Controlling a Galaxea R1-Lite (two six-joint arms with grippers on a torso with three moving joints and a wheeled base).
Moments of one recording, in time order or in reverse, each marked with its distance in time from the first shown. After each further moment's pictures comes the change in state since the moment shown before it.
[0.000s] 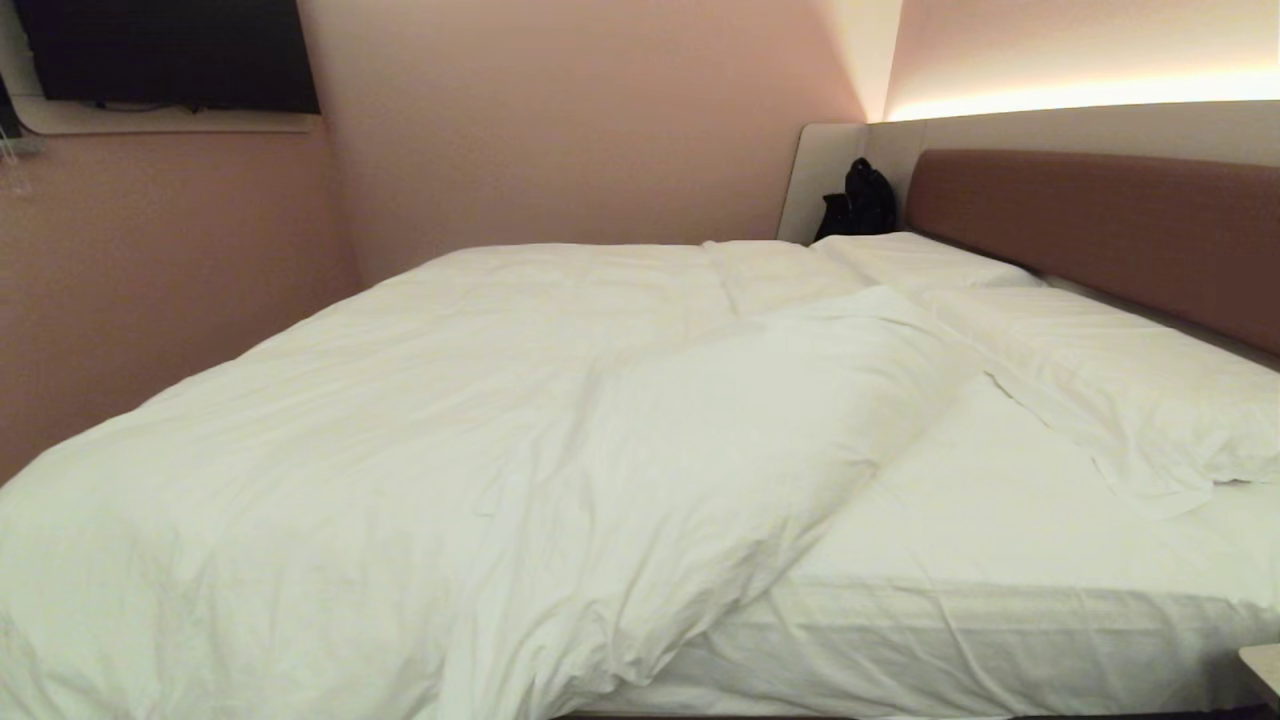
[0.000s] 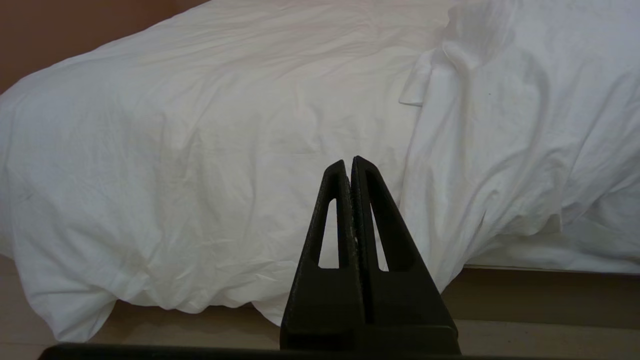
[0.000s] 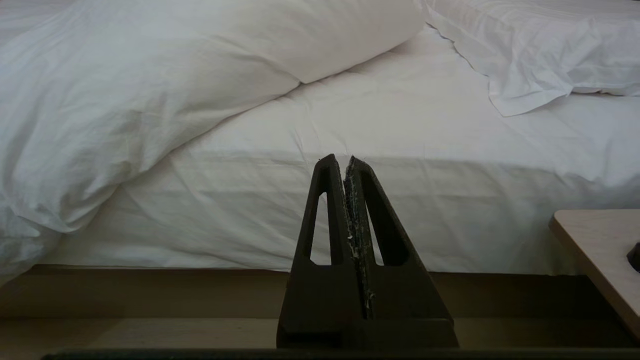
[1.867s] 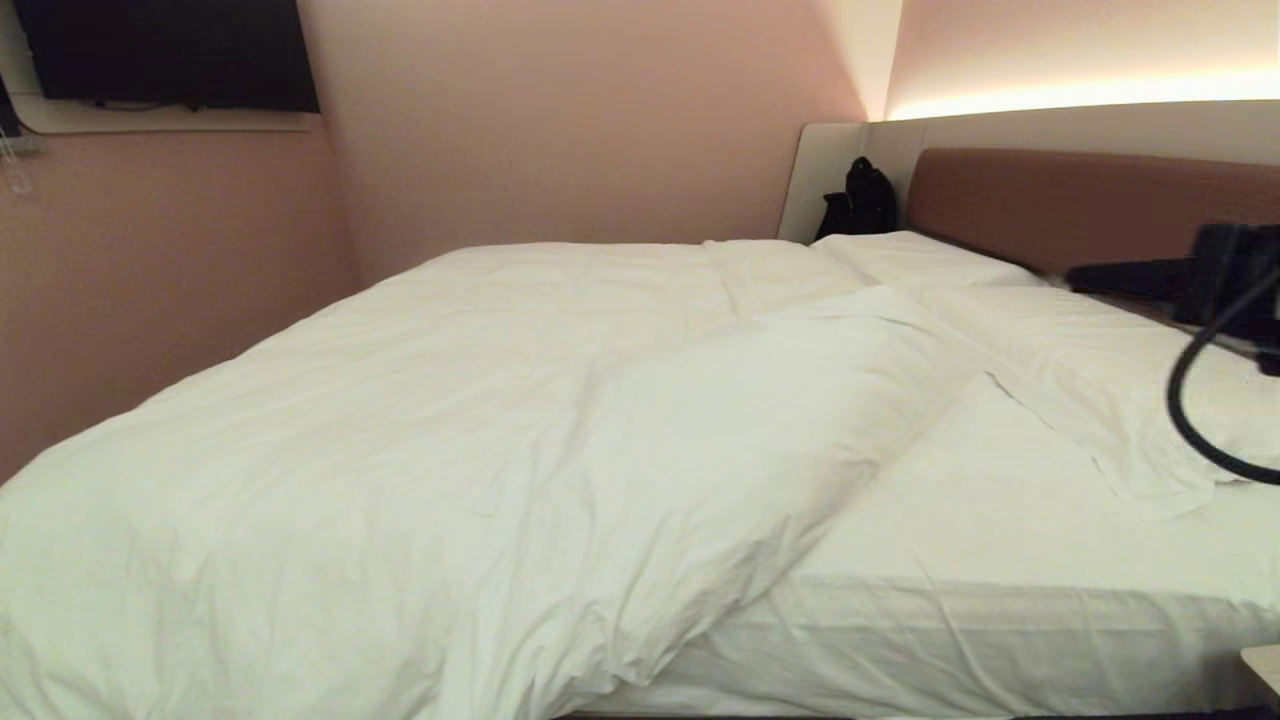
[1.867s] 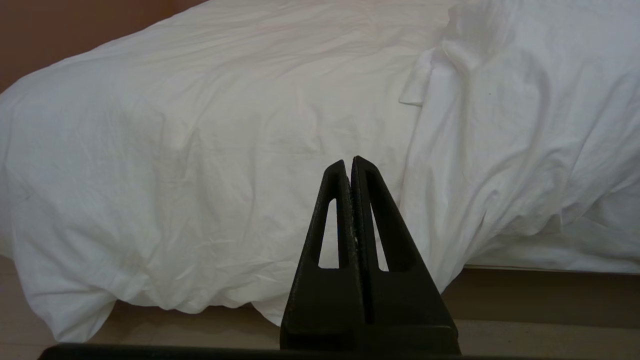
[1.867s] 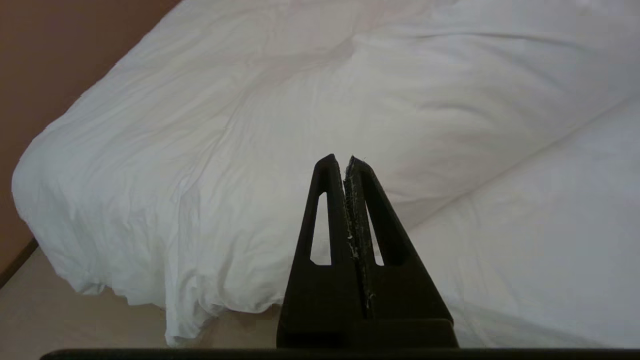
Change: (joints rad) left arm 0.000 0.000 0.000 0.001 0.000 0.000; right arm 0.099 1.341 -1.128 0.015 0.278 0.253
